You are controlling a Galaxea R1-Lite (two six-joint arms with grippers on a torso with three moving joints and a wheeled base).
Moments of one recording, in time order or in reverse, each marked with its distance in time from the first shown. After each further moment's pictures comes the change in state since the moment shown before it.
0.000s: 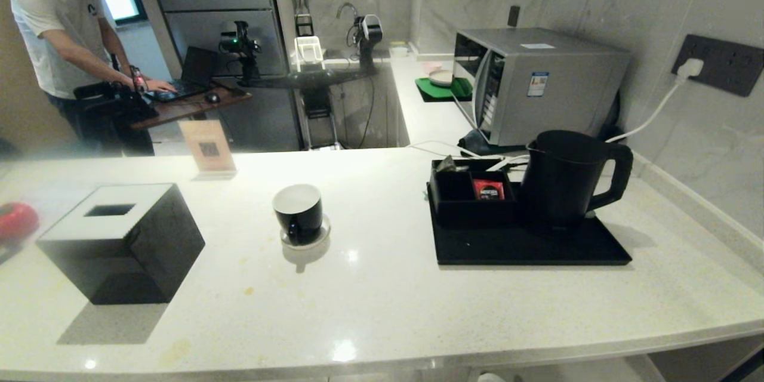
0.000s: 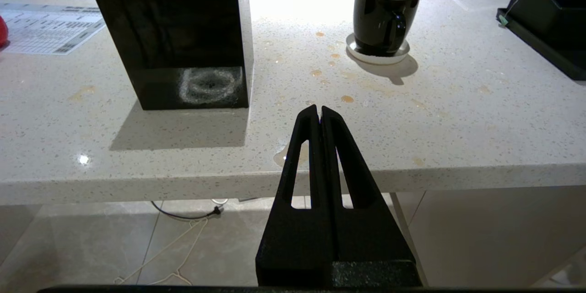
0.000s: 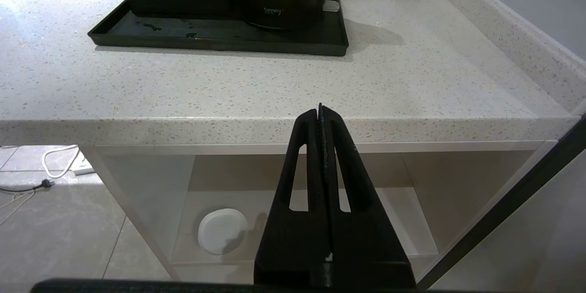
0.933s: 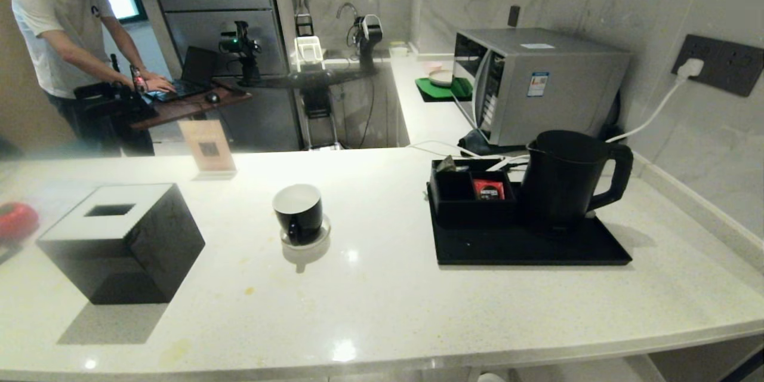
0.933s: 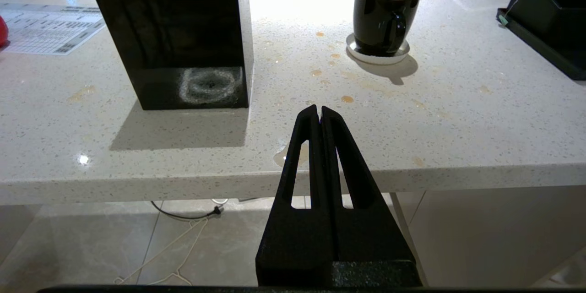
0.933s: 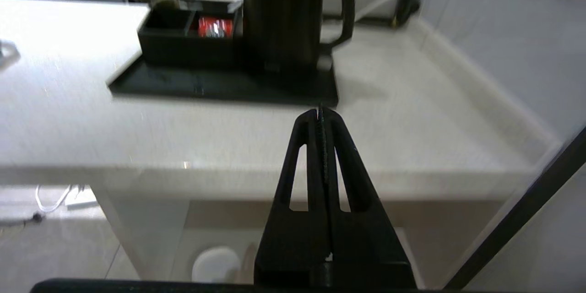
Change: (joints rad) left arm 0.000 0.000 0.000 0.000 0.000 0.000; right arm 0.000 0.019 -0.131 0.000 0.006 -0.024
